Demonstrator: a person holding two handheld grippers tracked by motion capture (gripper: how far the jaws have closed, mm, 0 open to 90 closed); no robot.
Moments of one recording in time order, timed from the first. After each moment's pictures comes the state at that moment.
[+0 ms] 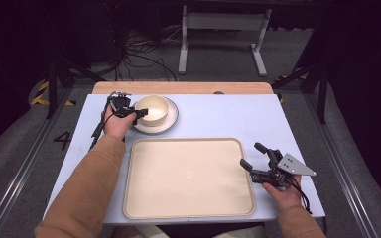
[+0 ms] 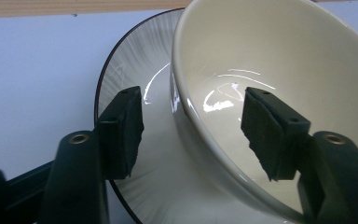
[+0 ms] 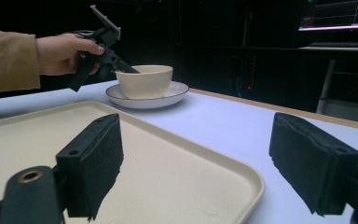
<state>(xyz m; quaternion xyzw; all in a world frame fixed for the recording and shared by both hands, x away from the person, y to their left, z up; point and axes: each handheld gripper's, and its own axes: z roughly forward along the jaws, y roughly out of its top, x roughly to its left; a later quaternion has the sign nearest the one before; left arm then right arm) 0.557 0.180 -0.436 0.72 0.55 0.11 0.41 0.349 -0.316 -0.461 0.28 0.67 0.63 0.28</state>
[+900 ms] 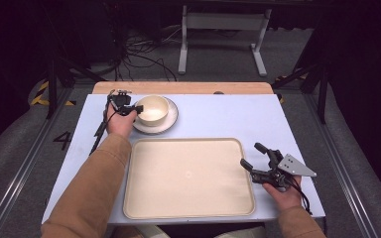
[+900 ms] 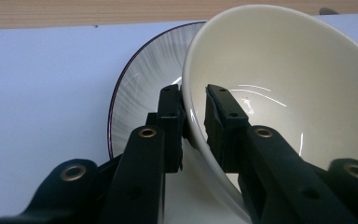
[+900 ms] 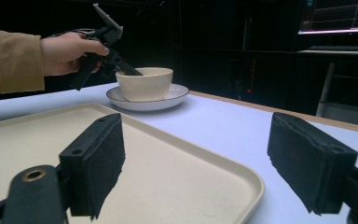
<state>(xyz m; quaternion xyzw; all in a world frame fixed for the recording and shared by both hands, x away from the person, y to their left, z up) 0.557 0.174 -0.428 0.71 0.57 0.15 0.39 0.348 -0.317 -0.462 0.27 0.66 0.64 0.28</state>
